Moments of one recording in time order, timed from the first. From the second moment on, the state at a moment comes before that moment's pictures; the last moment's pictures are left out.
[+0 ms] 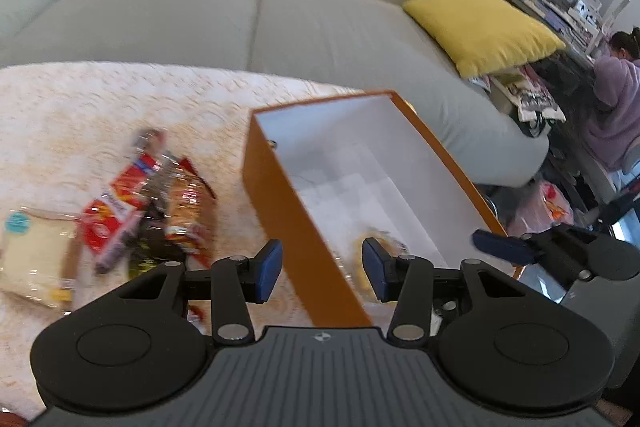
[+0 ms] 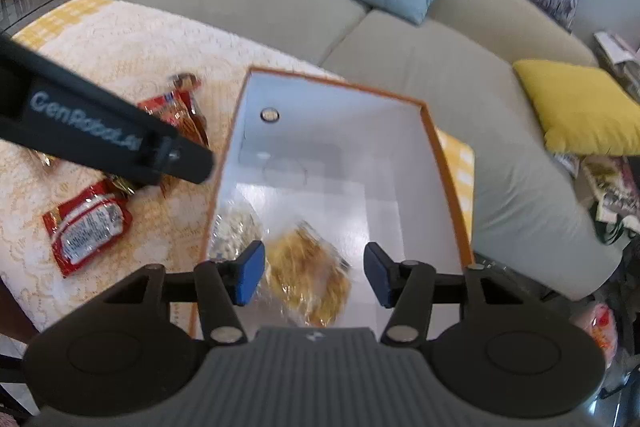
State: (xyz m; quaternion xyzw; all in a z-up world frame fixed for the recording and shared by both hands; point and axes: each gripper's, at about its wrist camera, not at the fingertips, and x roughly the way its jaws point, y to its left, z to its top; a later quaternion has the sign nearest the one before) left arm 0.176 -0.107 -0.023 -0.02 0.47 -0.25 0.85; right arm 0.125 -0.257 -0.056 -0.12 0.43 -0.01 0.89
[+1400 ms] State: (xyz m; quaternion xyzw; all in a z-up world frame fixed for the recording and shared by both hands) left arm 0.108 0.061 -0.070 0.00 0.41 -0.07 0.91; right arm 0.092 -0.113 -0.107 0.07 0.35 0.04 0.93
